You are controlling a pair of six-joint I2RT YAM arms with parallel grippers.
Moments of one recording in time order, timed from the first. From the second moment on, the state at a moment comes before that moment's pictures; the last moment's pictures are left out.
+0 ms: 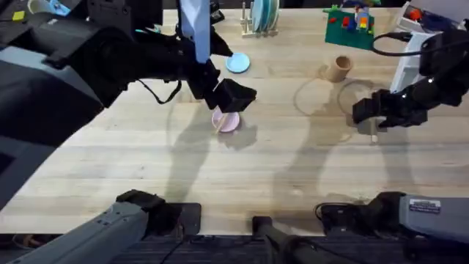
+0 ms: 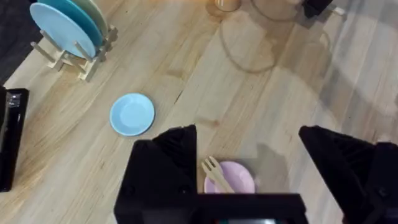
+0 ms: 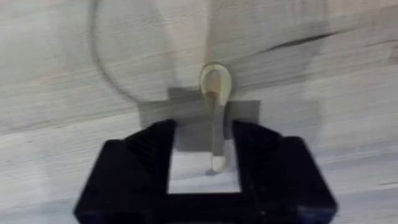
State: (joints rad) left arm -0.27 1.16 0.98 -0.62 0.61 0.57; right arm -0.29 1.50 0.87 -0.81 0.00 -0.08
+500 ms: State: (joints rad) left arm -0.27 1.16 0.98 -0.62 0.61 0.57; right arm -0.29 1.50 0.87 -0.80 0.00 -0.08
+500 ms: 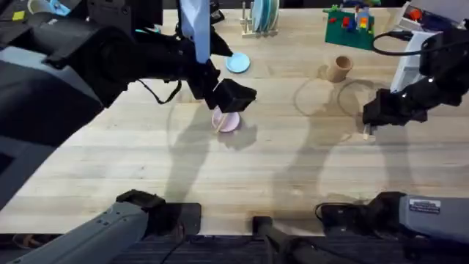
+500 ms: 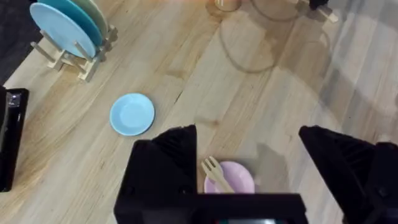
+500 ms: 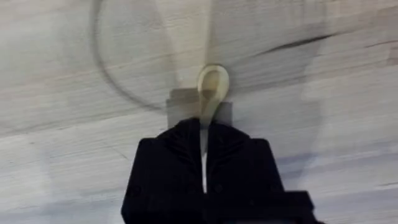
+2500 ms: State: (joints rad) left arm -0.27 1.16 0.98 -0.61 0.66 0.57; right arm -0.66 1.37 1.32 -1.08 -0.85 -0.82
